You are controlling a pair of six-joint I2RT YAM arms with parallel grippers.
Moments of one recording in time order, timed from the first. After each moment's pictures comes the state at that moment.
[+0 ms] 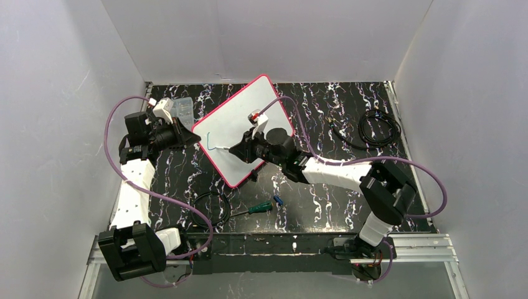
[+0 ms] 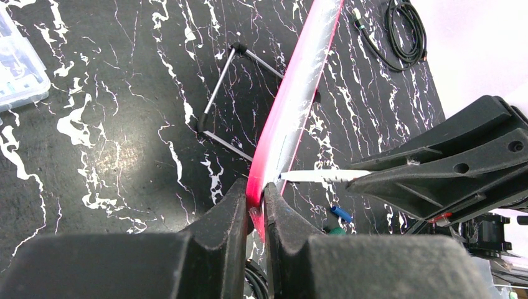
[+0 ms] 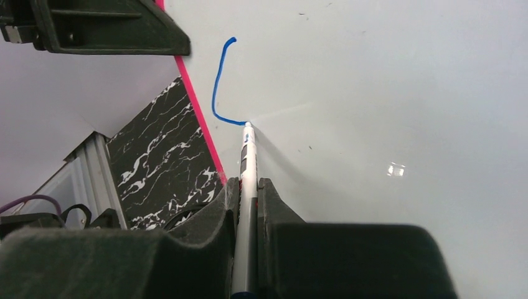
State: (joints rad) left arm 0.21 1.13 0.94 -0.46 0.80 -0.13; right arm 0.97 1.67 1.02 0.49 -0.12 0.43
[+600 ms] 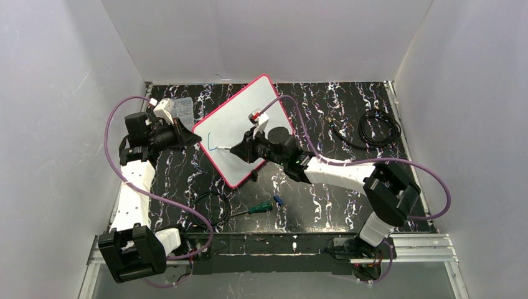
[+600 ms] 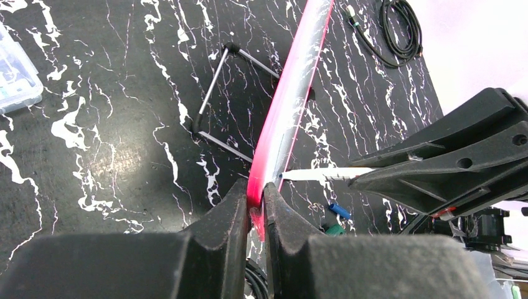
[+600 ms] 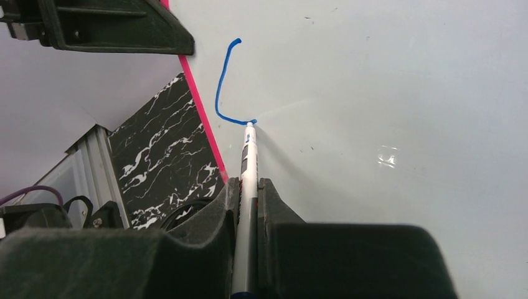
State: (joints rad) left arm 0.21 1.12 0.94 -0.46 0.80 -0.12; right arm 0.97 1.65 1.02 0.47 -0.12 0.41
